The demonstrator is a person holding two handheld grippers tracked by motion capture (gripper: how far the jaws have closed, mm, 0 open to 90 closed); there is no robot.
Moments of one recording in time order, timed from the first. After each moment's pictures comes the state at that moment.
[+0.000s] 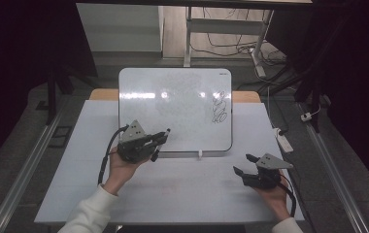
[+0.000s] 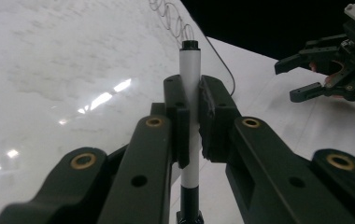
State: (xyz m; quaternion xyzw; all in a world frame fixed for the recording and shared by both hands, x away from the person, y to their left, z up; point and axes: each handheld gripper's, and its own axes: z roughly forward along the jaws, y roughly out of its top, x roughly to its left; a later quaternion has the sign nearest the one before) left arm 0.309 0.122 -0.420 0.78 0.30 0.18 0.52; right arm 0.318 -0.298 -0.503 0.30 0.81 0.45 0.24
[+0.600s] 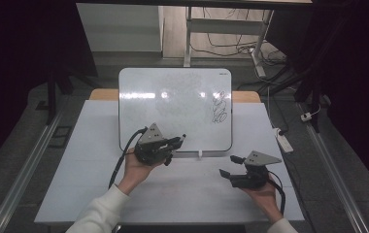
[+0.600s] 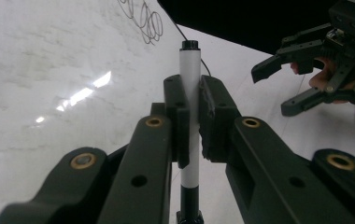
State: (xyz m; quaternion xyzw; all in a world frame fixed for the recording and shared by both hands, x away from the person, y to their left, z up) left arm 0.318 0.087 -0.431 0.80 0.28 0.15 0.51; right arm 0.315 -0.257 -0.490 0.28 0.82 0.48 0.15
